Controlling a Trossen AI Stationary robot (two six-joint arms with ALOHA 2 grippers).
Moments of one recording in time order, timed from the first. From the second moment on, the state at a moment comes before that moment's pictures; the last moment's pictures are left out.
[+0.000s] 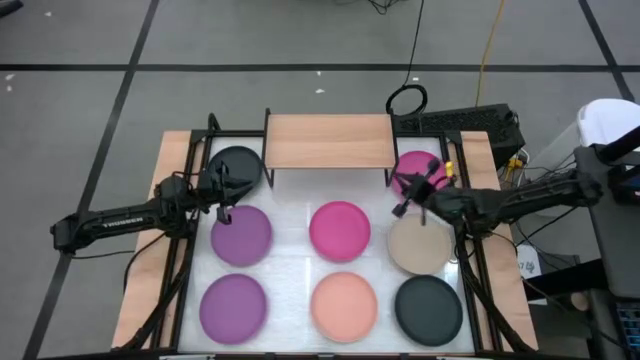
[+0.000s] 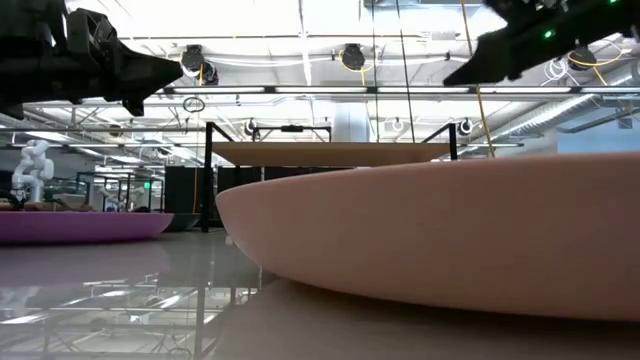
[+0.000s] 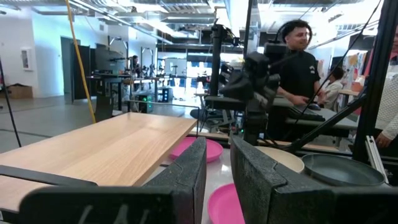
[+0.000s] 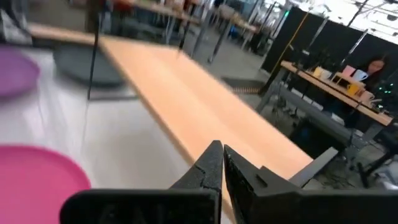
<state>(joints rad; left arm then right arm) 0.35 0.34 0.01 0.53 0.18 -0.08 0.13 0.80 0.41 0.11 0.86 -0.17</state>
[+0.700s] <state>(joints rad) 0.35 0.34 0.01 0.53 0.18 -0.08 0.08 0.97 0.92 -1.05 0.58 0.36</state>
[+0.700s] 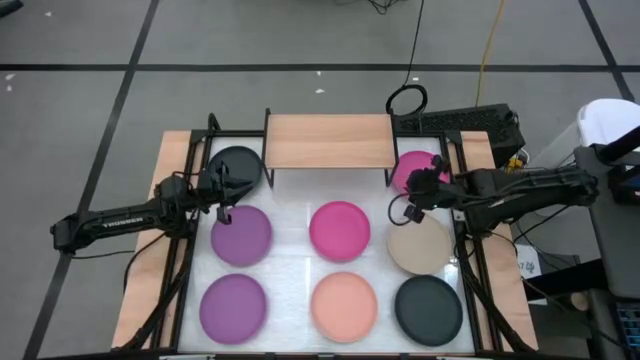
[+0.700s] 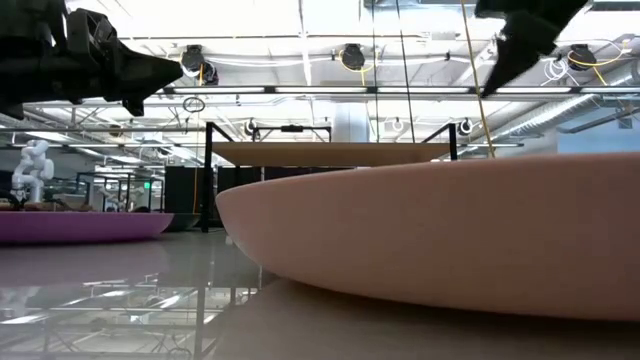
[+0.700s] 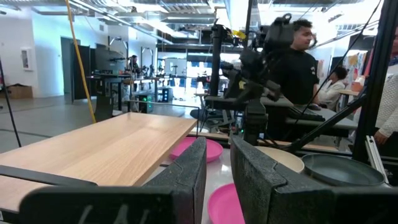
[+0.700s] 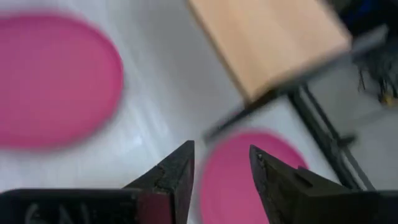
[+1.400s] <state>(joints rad) 0.35 0.34 0.01 0.53 0.18 -0.08 -0.21 1.09 0.59 -0.87 0.25 0.37</state>
